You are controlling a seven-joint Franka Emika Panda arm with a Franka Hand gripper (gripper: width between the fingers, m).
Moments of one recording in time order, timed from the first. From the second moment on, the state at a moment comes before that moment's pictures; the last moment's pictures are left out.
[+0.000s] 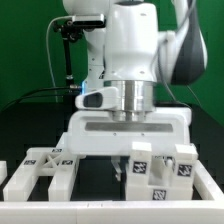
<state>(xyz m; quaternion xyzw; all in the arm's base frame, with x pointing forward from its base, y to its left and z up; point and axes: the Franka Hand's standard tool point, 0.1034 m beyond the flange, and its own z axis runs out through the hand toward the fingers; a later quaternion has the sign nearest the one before) 0.584 0.012 0.027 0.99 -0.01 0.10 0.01</state>
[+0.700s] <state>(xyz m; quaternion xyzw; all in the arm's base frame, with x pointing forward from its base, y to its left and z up) 0.560 -0.001 0.052 0.98 -0.03 -0.18 -0.03</state>
